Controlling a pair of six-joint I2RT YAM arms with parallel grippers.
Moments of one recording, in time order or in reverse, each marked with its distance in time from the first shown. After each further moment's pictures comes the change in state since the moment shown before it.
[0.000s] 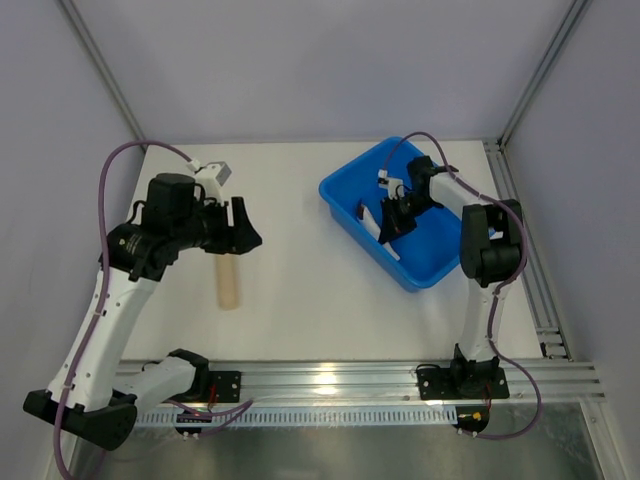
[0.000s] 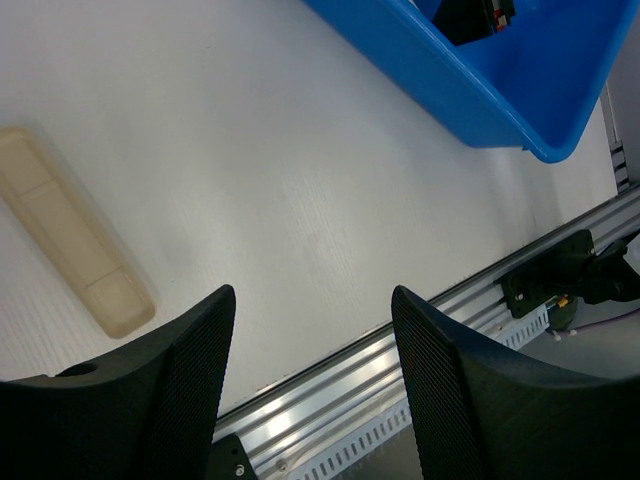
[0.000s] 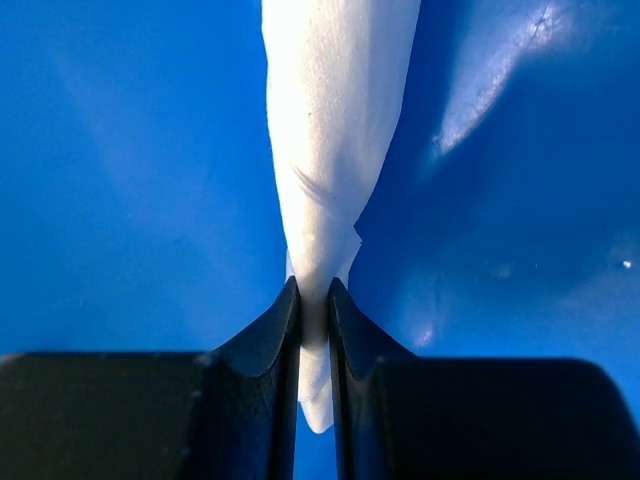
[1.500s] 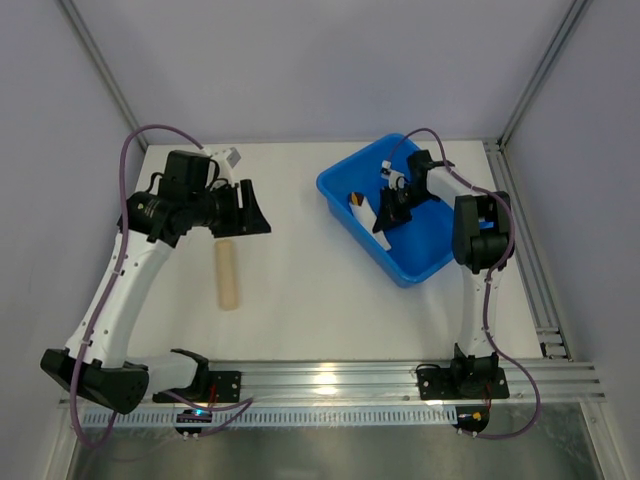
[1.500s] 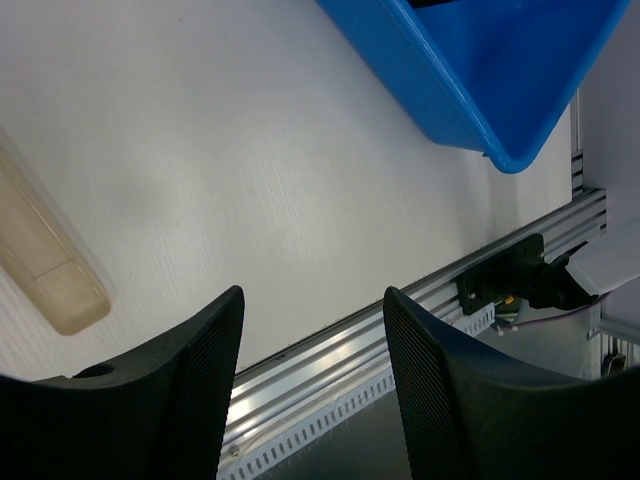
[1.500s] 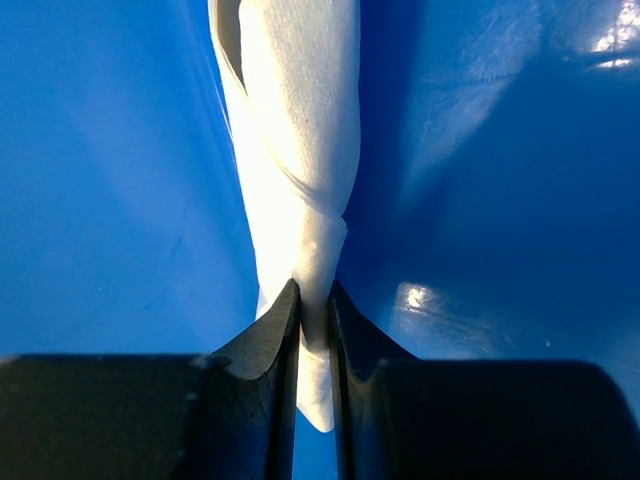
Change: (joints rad) left arm 0.017 0.188 0.132 -0.057 0.058 -0.085; right arm -0.030 0.182 0.176 0.035 -0.068 0.141
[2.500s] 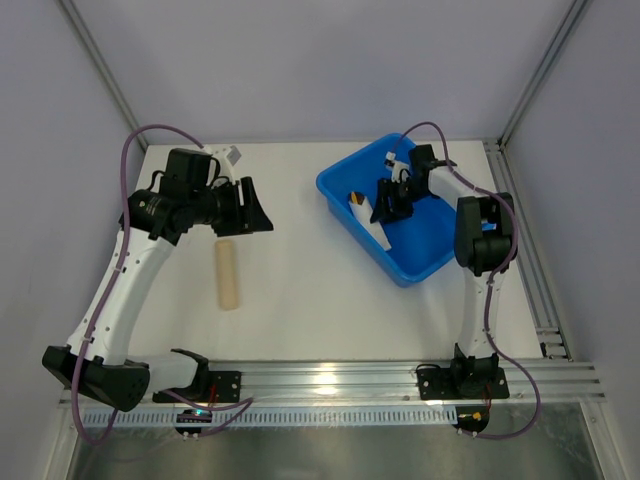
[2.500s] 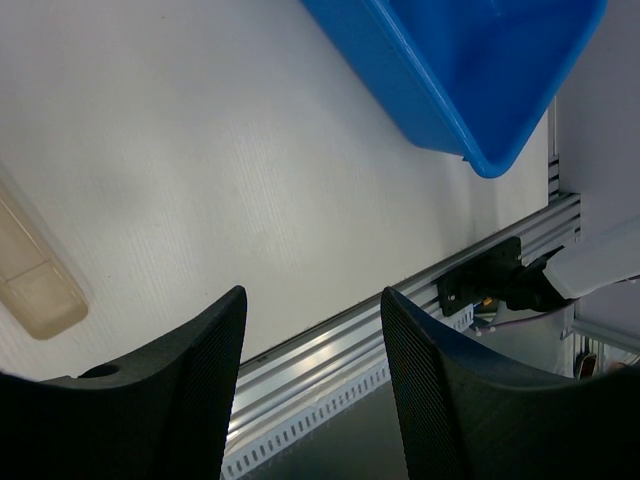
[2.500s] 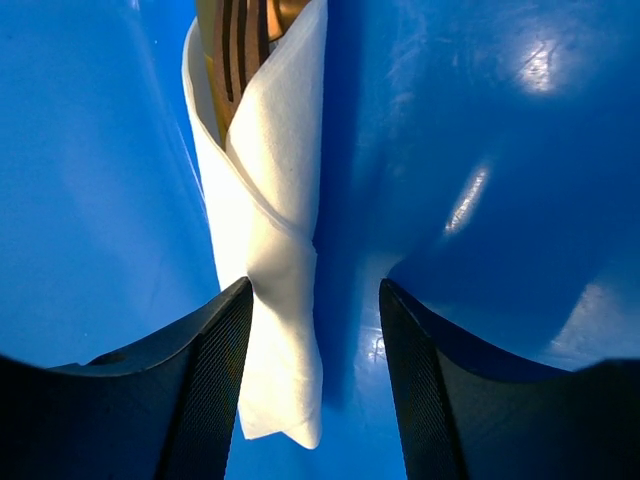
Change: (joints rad) left arm 0.002 0.018 0.009 0.011 0.026 -0.046; right arm -0.005 -0.034 -0.019 0.137 0.097 0.078
